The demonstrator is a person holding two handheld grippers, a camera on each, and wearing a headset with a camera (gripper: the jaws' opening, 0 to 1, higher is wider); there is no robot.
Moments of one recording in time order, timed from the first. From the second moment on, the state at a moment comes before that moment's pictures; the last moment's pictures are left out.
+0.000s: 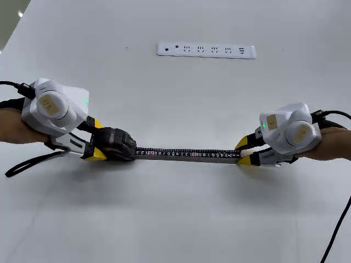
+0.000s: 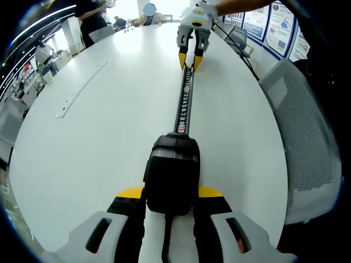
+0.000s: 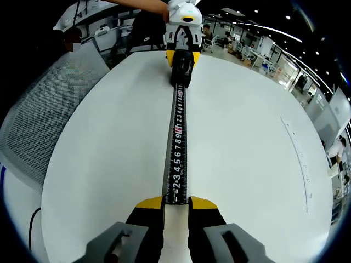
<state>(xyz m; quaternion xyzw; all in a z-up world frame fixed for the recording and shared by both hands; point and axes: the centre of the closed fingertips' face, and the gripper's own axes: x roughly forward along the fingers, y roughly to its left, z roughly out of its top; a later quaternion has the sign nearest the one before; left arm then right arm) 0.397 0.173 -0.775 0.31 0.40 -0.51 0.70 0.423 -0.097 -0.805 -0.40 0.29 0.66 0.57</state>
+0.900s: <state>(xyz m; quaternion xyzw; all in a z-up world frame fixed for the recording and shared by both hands) 0.384 0.182 -0.777 0.29 0.42 -0.50 0.70 0.418 -0.108 -0.801 -0.40 0.30 0.65 0.58</state>
